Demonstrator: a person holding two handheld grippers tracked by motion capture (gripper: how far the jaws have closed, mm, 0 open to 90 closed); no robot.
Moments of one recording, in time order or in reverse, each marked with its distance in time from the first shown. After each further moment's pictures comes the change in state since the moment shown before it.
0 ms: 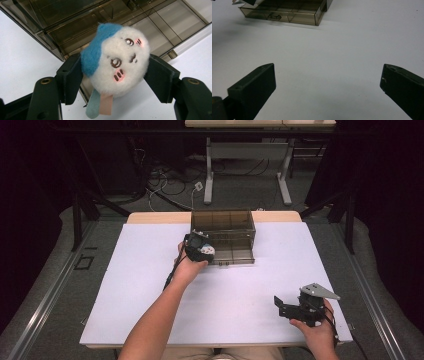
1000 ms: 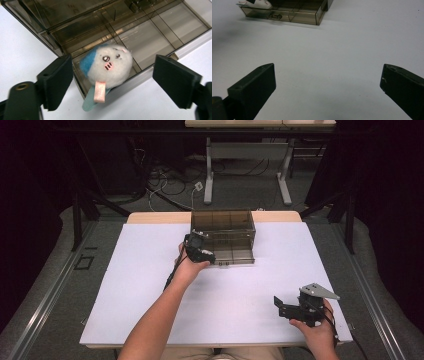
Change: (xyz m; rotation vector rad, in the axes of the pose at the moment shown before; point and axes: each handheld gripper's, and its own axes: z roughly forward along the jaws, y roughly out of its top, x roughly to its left) left arm -0.003 0.000 -0.002 -0.022 0.023 -0.030; right arm 0.000 0.000 -0.001 0.022 0.008 -0.009
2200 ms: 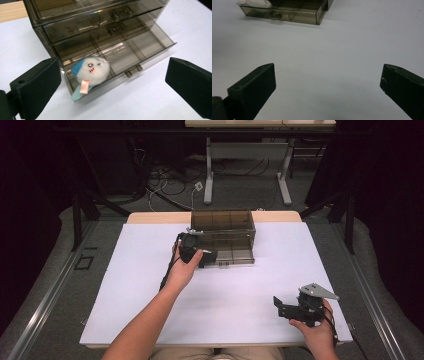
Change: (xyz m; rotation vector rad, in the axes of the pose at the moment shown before) left arm -0.008 -0.004 -0.050 -0.145 -0.095 -0.052; right arm 0.001 0.000 0.001 0.002 0.003 0.003
